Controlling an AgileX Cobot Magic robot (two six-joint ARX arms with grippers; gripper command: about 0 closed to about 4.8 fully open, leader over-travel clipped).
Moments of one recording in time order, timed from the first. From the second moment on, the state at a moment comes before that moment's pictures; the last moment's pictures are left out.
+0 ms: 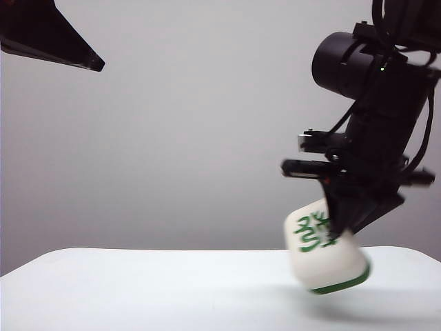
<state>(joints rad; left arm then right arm) -0.34 0.88 0.68 -0.28 0.51 0.41 0.50 1.60 0.88 -0.33 0.07 0.30</state>
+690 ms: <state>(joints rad) -0.34 0.88 0.68 -0.26 0.51 0.36 0.56 1.78 0.92 -0.24 0.59 -0.24</state>
